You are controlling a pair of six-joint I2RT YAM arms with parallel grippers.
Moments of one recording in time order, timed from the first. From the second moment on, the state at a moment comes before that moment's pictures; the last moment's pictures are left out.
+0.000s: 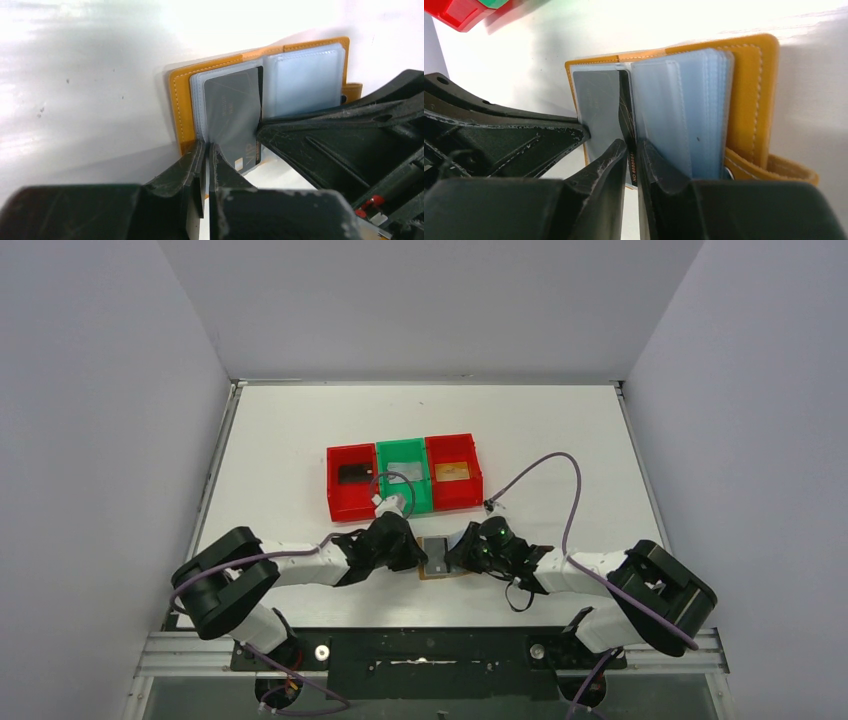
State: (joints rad) left arm -0.92 1.51 0.53 0.22 -0.07 -1.03; right arm 0.79 1.37 0.37 0.29 -0.04 1.02
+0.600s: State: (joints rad) left arm -0.94 1.58 0.61 0.21 -0.13 -0.96; right arm 0.77 1.38 0.36 0.34 -0.01 0.99
